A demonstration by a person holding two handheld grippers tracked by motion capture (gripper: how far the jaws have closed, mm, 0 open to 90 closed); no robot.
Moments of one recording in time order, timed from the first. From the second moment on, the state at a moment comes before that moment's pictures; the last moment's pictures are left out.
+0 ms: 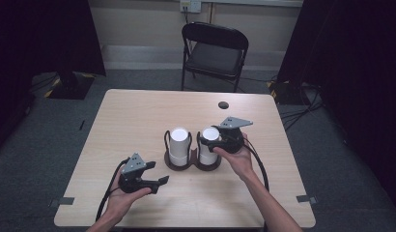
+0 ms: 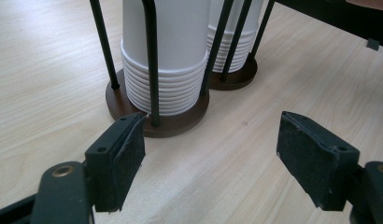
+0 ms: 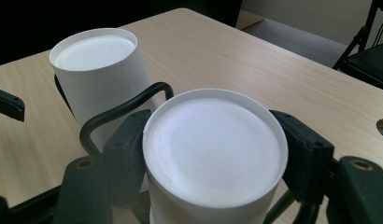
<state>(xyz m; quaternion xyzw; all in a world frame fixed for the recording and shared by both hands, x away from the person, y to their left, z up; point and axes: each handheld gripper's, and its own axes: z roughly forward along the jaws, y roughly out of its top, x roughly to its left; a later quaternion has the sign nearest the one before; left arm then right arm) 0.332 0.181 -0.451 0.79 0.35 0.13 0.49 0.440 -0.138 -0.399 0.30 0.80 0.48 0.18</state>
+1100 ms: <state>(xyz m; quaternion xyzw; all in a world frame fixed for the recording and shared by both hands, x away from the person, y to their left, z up) 0.332 0.179 -0.454 0.79 0.35 0.13 0.49 0.433 -0.148 -0.378 0.30 0.78 0.52 0.19</state>
